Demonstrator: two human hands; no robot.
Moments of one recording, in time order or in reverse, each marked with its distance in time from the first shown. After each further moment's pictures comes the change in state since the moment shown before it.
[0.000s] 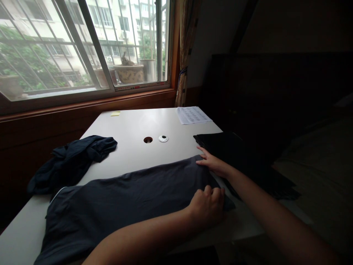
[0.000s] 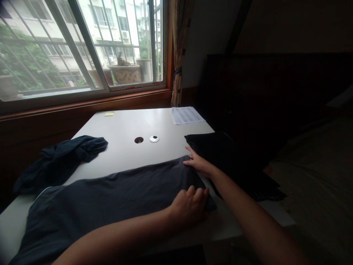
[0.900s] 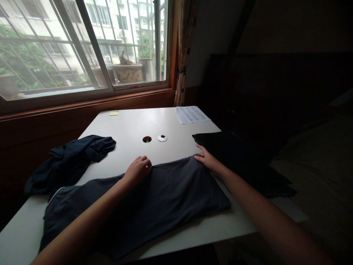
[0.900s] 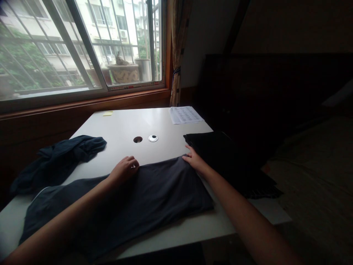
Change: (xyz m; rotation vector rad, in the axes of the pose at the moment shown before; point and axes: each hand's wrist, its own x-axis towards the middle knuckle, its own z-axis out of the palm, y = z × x) left_hand -0.104 -0.230 -0.049 -0.090 0.068 -0.421; right_hand 0.022 0.020 0.004 -0.141 0.190 -0.100
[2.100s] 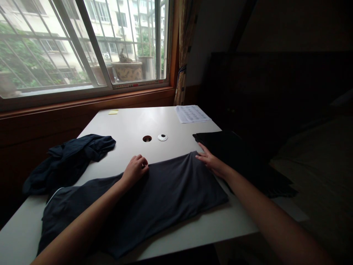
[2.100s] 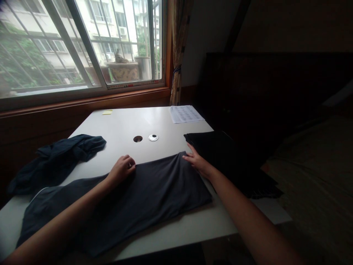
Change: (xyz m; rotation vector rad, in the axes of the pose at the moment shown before) left_hand -0.008 -0.019 0.010 -0.093 0.093 -0.063; right_hand -0.020 -0.014 -0.006 0.192 -0.151 0.099
